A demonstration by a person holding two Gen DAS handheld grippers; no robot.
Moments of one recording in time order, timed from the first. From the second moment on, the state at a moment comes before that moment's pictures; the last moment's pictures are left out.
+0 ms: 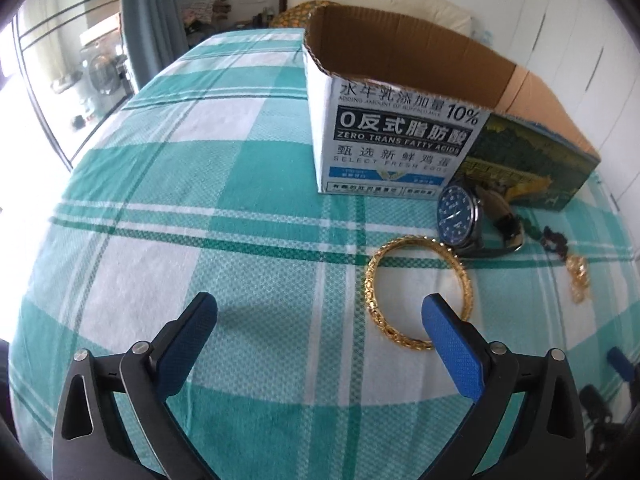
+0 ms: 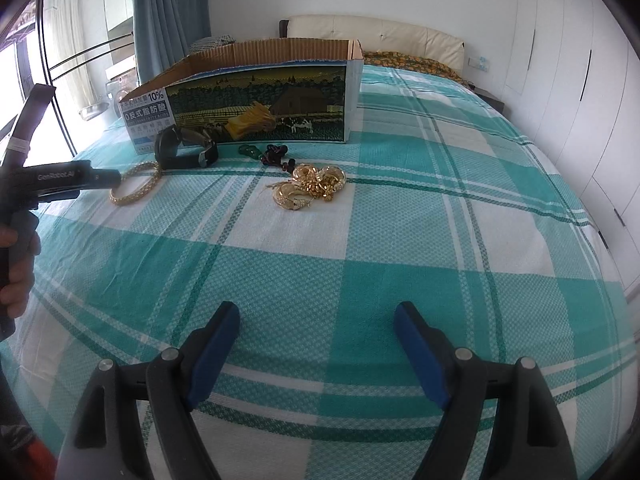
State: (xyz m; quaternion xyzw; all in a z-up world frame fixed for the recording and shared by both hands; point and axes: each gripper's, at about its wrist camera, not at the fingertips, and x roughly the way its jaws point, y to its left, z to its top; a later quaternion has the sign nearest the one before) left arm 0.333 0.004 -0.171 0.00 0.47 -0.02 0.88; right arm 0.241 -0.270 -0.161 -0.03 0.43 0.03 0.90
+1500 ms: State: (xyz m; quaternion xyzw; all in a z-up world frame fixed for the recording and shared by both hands) left arm 0.314 0.022 -0.177 0.01 0.45 -0.01 0.89; right arm 0.280 -0.280 -0.157 -0.06 0.45 0.05 0.89
